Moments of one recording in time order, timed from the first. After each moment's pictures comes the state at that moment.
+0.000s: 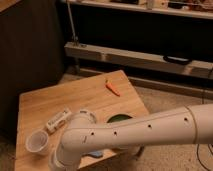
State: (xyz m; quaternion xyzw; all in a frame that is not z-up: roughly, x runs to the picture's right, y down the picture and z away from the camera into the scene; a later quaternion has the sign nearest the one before) arm -0.184 0.321 0.523 -0.14 -0.51 -0.61 0.59
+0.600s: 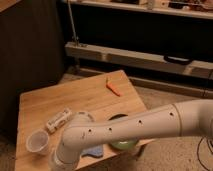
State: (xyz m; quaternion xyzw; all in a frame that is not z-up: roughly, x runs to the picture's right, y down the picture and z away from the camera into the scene) arm -0.205 0.322 0.544 -0.14 -0.54 -0.59 0.59
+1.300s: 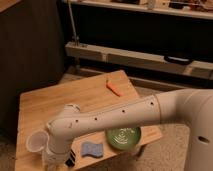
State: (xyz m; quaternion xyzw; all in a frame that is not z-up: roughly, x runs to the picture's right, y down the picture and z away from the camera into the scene) arm -0.213 0.315 0.560 -0.20 -0.50 -0.59 0.61
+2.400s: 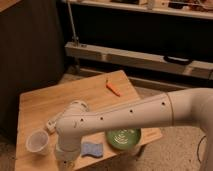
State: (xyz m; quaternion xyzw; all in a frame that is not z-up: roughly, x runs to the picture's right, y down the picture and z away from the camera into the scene) arm -0.174 0.300 0.575 -0.24 -0.44 -0.57 0.65
